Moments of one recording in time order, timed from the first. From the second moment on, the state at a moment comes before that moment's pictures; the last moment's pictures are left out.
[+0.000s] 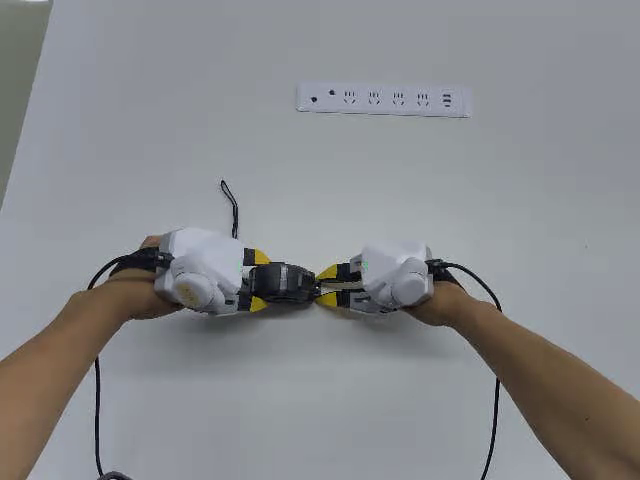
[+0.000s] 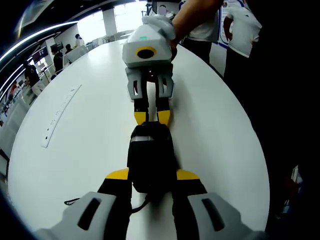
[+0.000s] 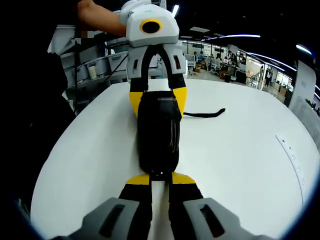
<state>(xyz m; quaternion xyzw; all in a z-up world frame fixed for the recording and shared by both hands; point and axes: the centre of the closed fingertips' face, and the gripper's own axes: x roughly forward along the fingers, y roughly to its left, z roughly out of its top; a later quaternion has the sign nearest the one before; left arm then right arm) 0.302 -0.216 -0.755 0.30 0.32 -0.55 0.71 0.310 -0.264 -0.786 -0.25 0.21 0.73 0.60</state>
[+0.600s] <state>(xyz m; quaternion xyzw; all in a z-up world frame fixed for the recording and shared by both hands) 0.302 -0.215 -0.755 0.29 0.33 -0.55 0.71 0.310 -0.265 -0.786 -0.25 0.22 0.73 0.59</state>
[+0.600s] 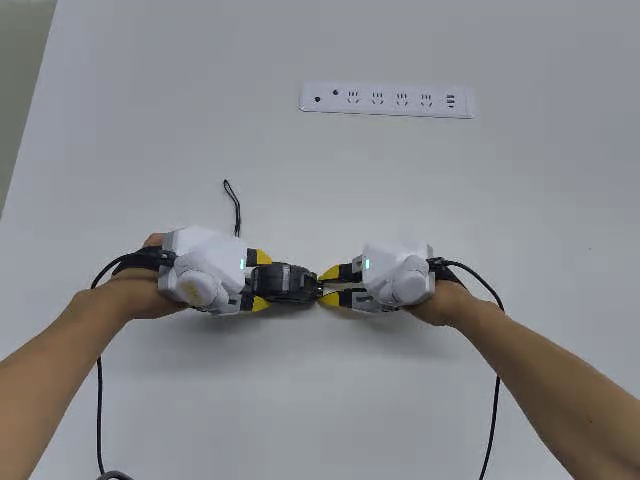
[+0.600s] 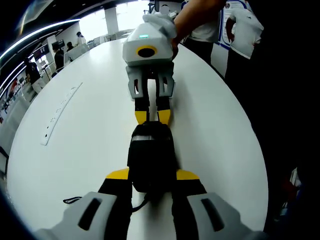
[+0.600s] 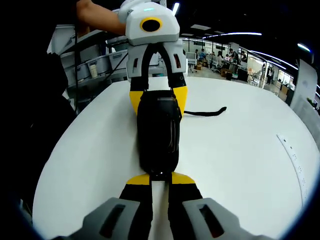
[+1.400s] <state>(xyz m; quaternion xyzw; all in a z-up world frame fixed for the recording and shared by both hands) 0.302 -0.214 -0.756 0.29 0.33 -0.55 0.71 0.312 -0.276 -0.786 -0.25 0.23 0.73 0.59</state>
